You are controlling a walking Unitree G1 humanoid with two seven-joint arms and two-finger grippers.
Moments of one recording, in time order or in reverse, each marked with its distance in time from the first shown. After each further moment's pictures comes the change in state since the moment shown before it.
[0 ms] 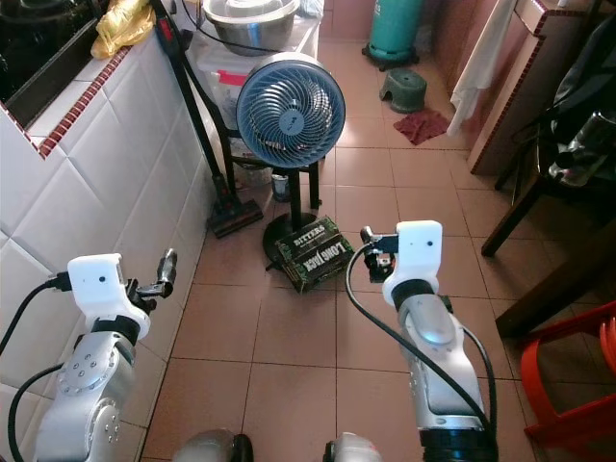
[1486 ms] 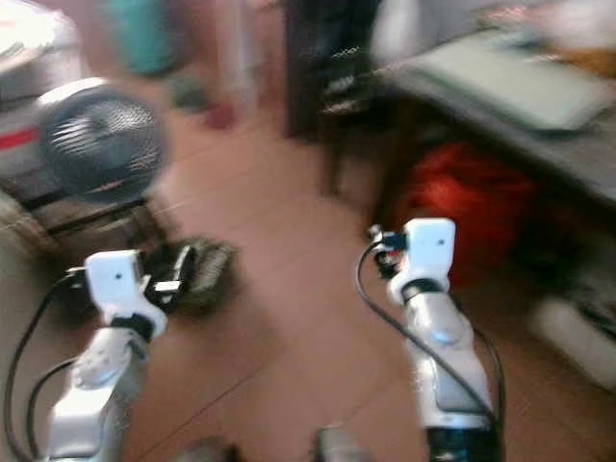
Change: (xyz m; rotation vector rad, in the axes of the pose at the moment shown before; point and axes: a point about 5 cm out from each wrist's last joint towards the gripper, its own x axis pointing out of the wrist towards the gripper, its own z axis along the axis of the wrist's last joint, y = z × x) left arm 0.005 -0.011 0.000 -0.028 -0.005 -0.102; right arm 0.001 -0.001 0.004 0.030 -0.007 -0.014
